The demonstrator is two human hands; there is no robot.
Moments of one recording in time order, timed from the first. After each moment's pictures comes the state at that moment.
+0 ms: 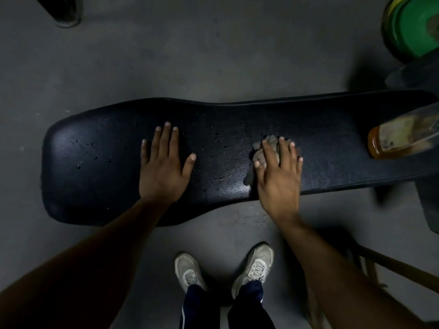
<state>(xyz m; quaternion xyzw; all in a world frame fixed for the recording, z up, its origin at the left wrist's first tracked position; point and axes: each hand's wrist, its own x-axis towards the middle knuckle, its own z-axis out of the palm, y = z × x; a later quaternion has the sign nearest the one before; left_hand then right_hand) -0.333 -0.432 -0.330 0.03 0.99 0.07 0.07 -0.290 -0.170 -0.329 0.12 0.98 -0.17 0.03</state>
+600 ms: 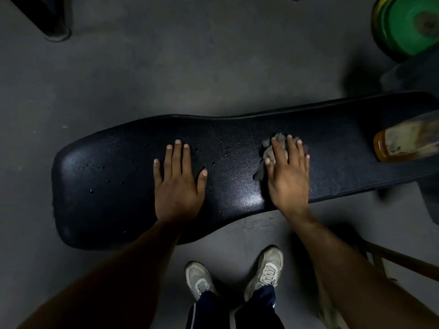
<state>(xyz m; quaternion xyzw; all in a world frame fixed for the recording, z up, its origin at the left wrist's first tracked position) -0.335 -0.433 -0.331 0.04 0.99 0.08 0.08 -0.321 -0.181 -0.327 0.14 0.98 -0.16 0.03</state>
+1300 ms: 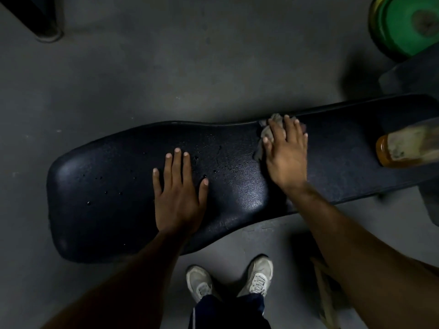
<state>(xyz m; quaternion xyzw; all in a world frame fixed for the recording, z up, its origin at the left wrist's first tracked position) -0.336 -0.433 -0.327 0.03 0.99 0.07 0.09 -0.391 -0.176 -0.329 0.13 0.98 -0.15 0.03</state>
